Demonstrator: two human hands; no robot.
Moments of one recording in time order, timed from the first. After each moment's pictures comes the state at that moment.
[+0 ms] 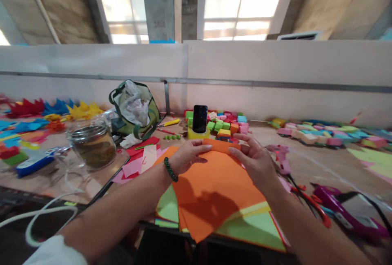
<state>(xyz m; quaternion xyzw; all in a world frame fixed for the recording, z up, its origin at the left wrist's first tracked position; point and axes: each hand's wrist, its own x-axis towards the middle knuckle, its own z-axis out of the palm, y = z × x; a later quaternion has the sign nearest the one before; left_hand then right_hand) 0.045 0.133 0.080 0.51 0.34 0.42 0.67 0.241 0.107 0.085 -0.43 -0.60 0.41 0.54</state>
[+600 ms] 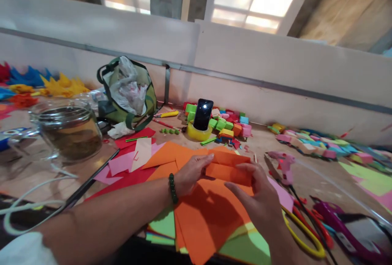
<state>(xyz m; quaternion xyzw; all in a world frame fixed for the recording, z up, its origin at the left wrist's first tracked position) 0.059 0.129 0.023 0.42 0.27 0.45 0.74 0.239 0.086 0.041 -0.51 -0.74 0.03 0.43</state>
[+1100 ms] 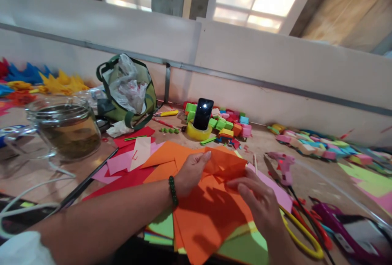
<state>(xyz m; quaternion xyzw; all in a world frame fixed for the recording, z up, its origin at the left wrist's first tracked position) 0.066 0.128 0.018 0.47 0.27 0.53 0.65 0.243 0.081 0.043 -0.49 -0.77 0.08 0.40</state>
